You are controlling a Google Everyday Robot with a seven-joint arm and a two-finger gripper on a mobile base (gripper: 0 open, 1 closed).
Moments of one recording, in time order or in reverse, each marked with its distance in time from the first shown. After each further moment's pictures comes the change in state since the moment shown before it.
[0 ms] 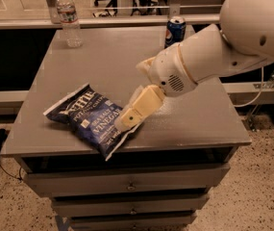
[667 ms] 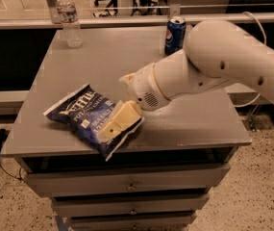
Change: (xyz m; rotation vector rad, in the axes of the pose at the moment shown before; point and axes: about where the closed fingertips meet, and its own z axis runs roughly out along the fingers) arm 0.008 0.000 0.063 -0.034 -0.034 -0.006
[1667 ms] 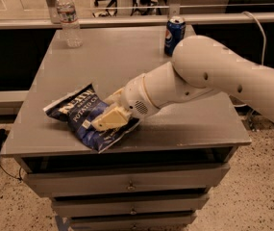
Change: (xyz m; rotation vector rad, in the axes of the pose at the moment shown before) arm 0.015 -0.001 0.038 -0.036 0.000 0.045
